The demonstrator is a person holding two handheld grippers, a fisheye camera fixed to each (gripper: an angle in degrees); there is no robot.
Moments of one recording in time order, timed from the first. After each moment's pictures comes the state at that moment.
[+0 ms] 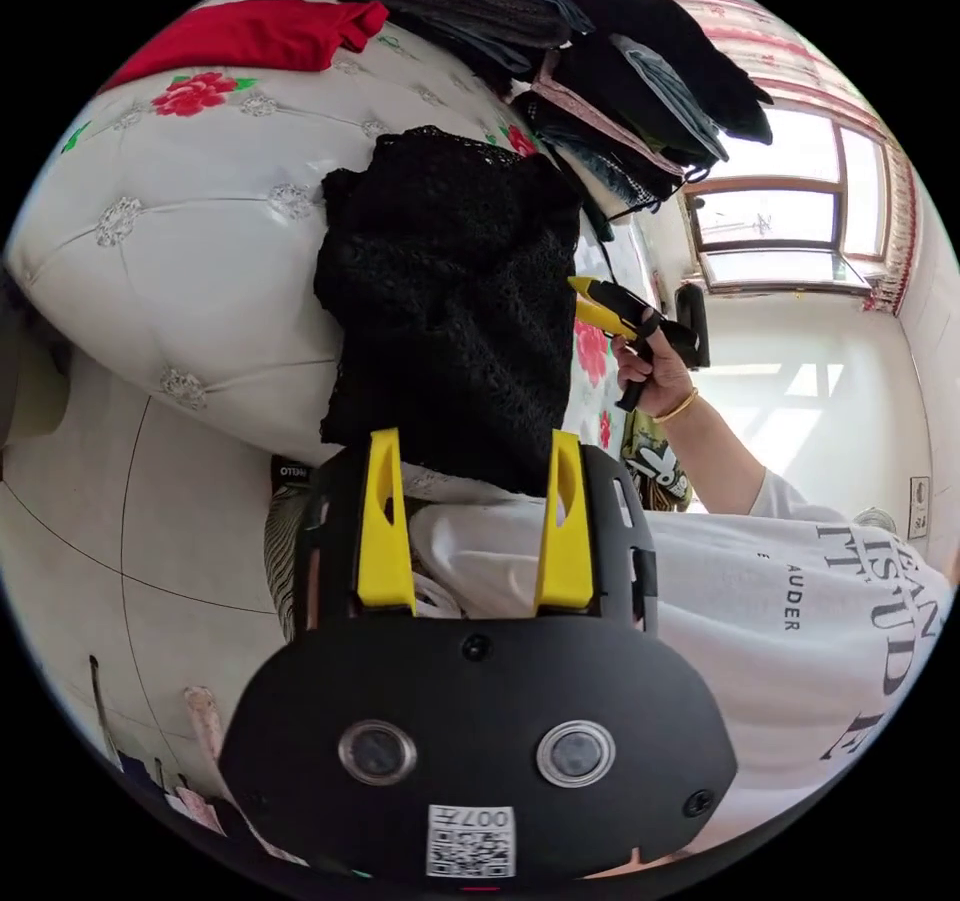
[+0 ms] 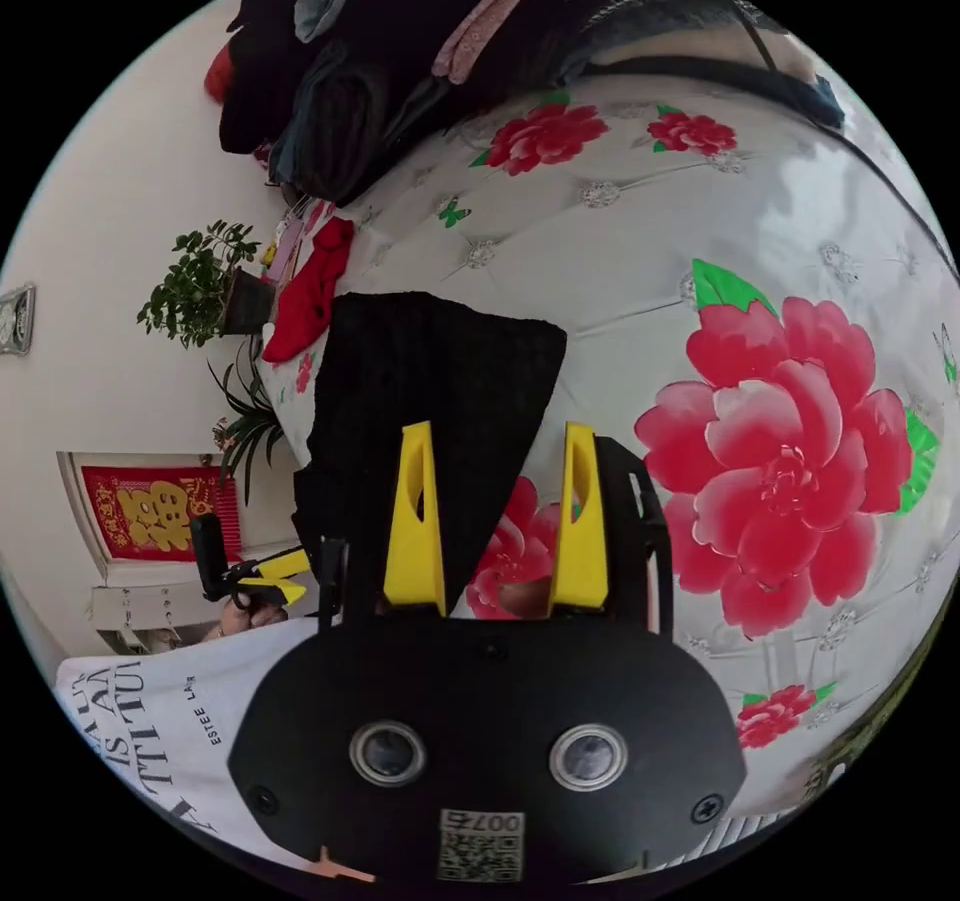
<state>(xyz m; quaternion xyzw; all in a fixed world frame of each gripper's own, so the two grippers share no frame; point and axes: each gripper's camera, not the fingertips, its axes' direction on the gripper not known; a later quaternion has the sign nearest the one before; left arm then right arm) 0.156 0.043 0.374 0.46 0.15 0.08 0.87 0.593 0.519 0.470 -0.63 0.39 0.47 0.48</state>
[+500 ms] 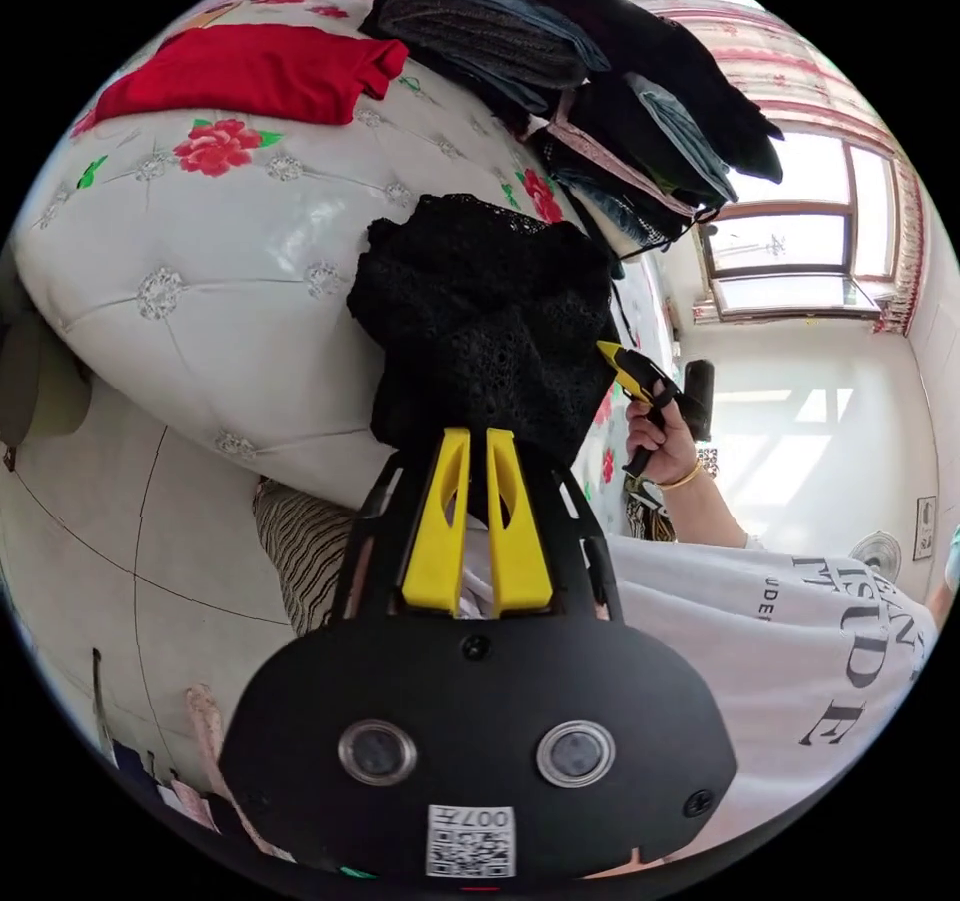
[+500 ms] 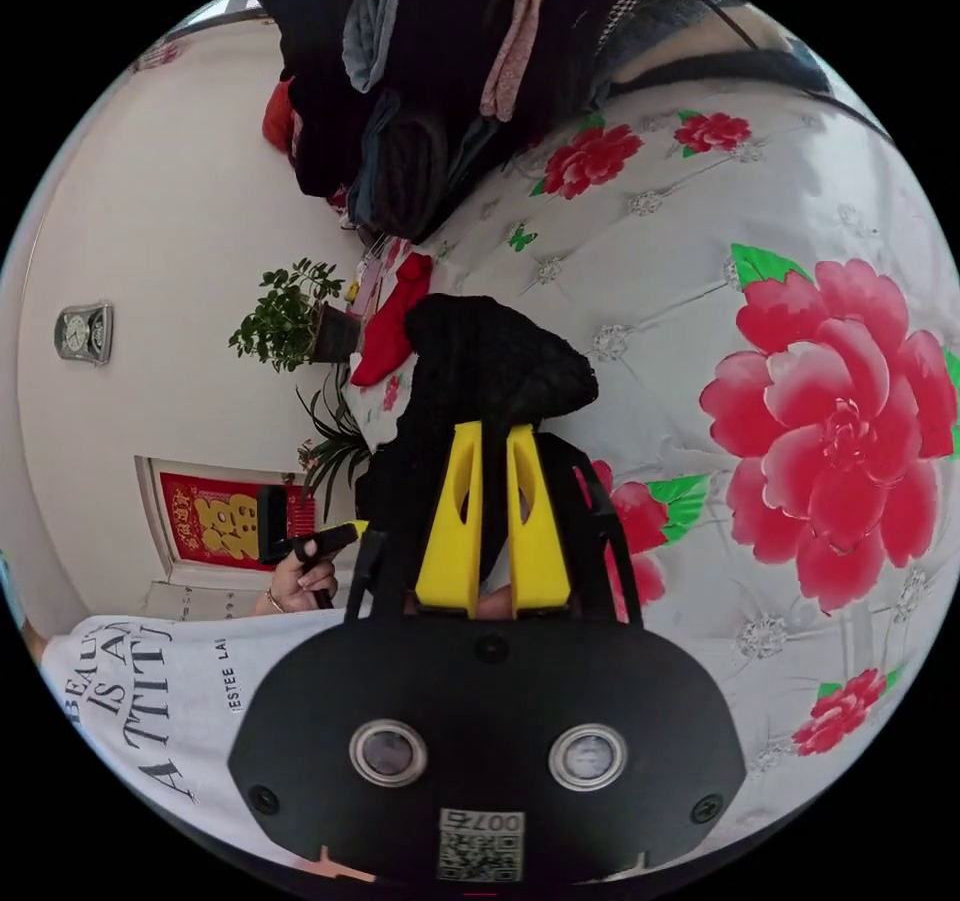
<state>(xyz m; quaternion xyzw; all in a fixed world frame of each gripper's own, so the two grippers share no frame) 0.119 0.049 0.318 0.49 0.14 0.07 0.86 0.556 0.484 0.474 -0.53 0.35 0.52 0.56</state>
